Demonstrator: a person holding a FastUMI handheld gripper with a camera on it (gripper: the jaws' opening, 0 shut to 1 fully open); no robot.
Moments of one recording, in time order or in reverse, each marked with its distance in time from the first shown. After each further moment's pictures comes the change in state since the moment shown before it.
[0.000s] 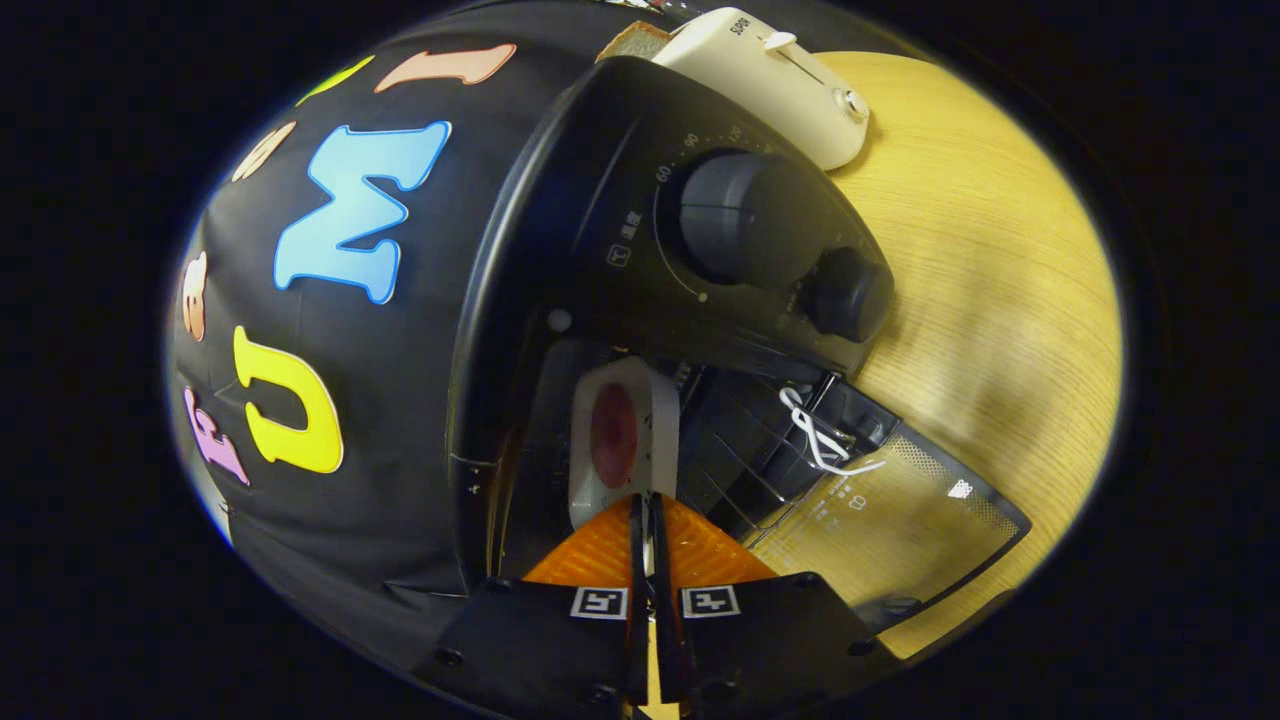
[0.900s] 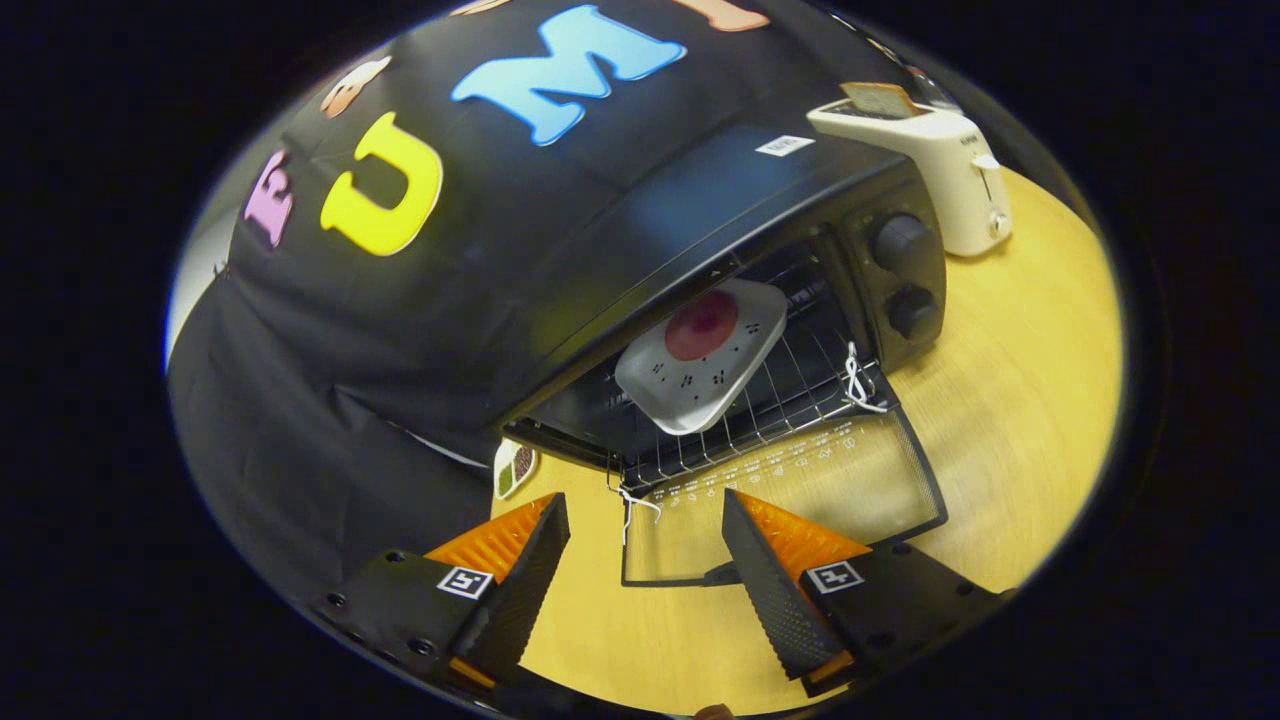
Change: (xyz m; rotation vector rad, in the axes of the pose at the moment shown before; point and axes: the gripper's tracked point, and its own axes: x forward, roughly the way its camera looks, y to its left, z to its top) arm -0.076 0.003 -0.077 -0.649 0.203 0.030
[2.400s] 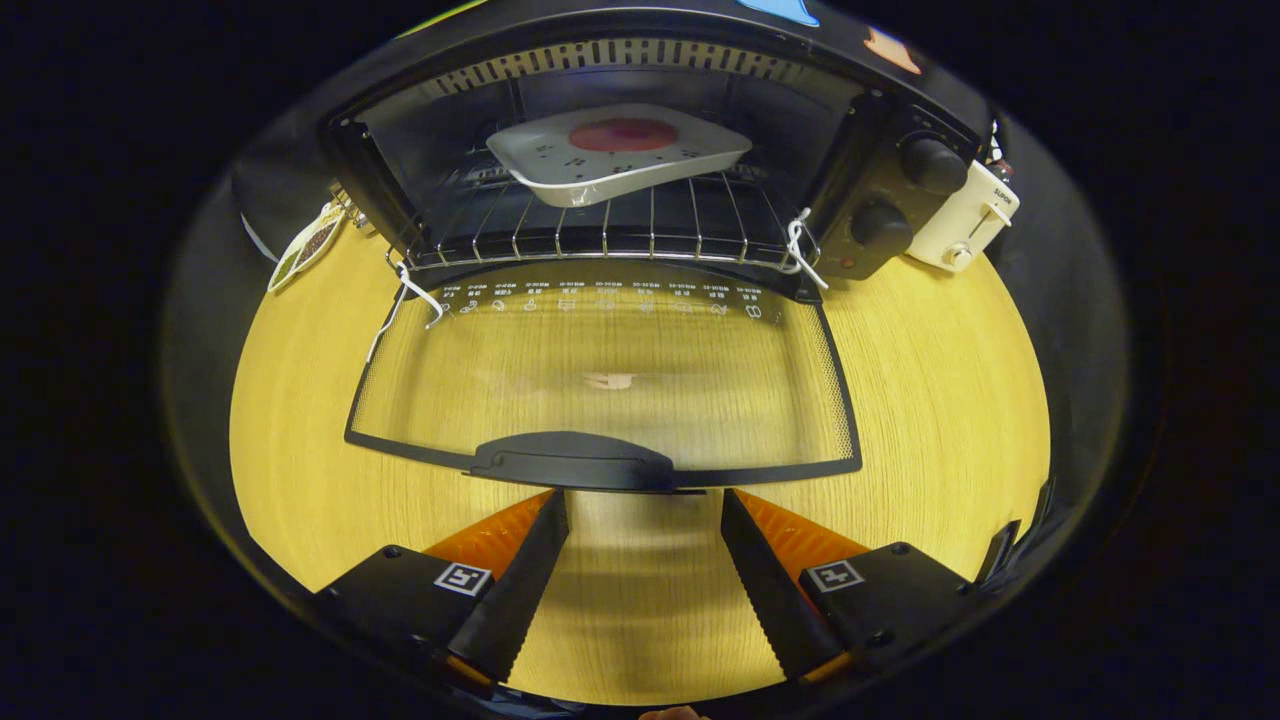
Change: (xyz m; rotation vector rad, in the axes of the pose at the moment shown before) arm 0.017 -0.109 -0.100 -0.360 0.348 -0.583
